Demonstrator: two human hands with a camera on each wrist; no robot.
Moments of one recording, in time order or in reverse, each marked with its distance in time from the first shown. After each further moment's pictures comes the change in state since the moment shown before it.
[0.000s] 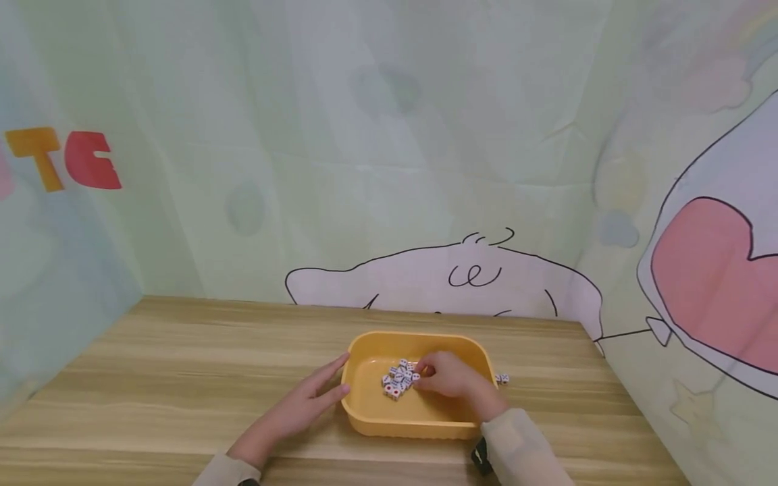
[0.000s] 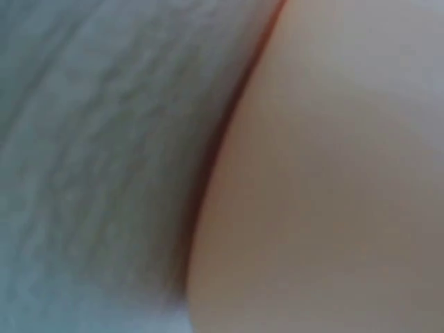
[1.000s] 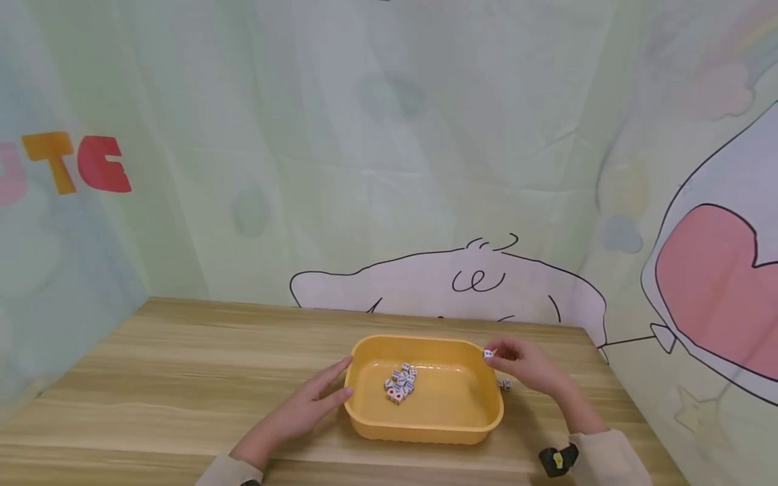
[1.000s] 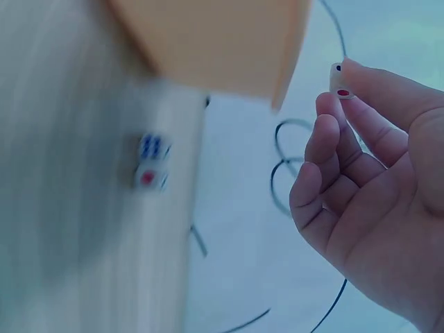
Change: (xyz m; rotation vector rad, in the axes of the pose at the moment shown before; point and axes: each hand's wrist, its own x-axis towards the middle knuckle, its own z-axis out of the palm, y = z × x) left_hand -0.002 0.001 -0.002 0.027 0.011 0.013; right_hand -0.069 0.035 -0.087 0.102 0.181 0.120
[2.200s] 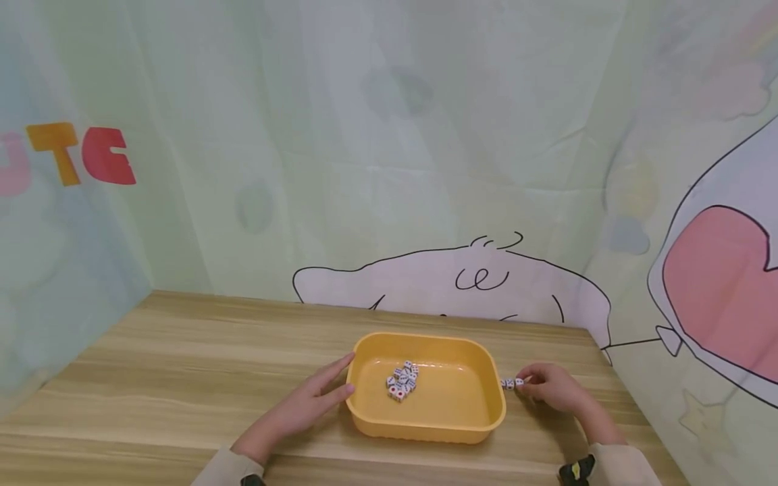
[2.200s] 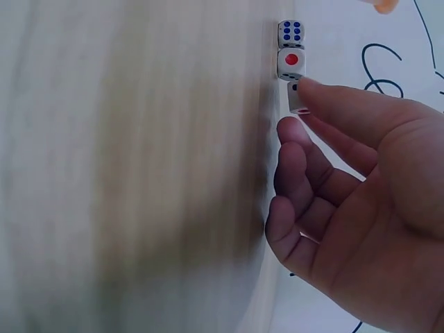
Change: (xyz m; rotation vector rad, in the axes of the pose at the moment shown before) left_hand 0.000 0.000 0.000 0.018 0.006 -0.003; right_hand -0.019 0.071 0.002 0.010 -0.051 0.166
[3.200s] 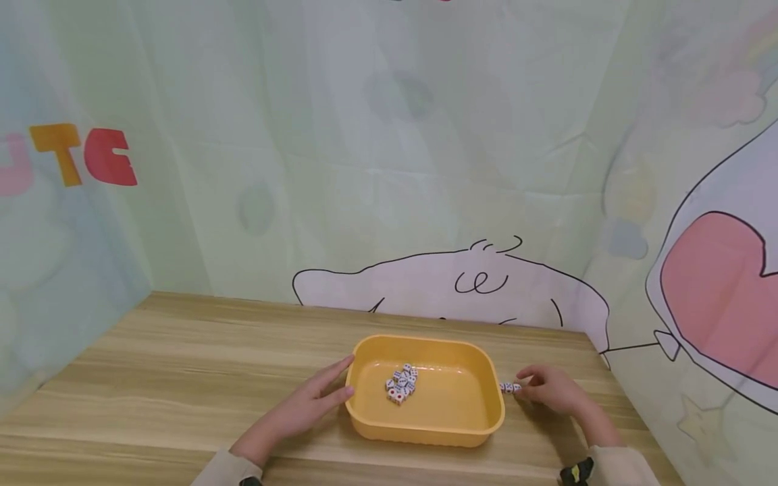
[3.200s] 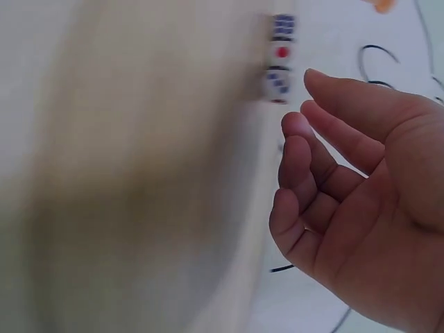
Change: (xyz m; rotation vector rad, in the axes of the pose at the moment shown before) left_hand -0.001 0.003 -0.001 -0.020 -0.010 0.020; right_hand -0.001 -0.007 -0.005 -0.064 0.009 -0.025
